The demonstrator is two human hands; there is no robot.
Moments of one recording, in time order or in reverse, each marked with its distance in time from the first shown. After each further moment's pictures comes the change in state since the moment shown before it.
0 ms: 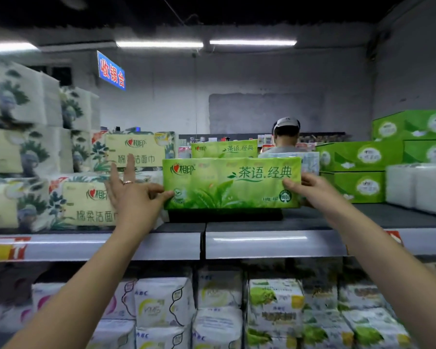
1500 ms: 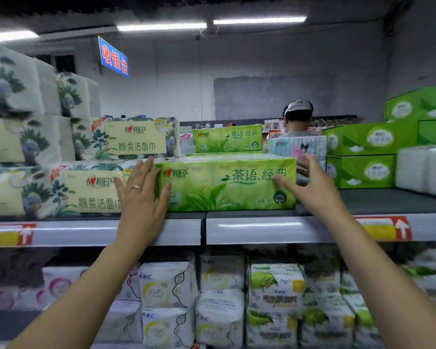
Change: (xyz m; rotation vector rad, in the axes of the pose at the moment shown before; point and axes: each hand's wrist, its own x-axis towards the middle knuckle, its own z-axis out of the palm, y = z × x) left_hand -0.032 -0.018 0.015 0.060 0.052 0.275; right_hand -0.010 0.016 0.015 -0.336 0.161 -0.110
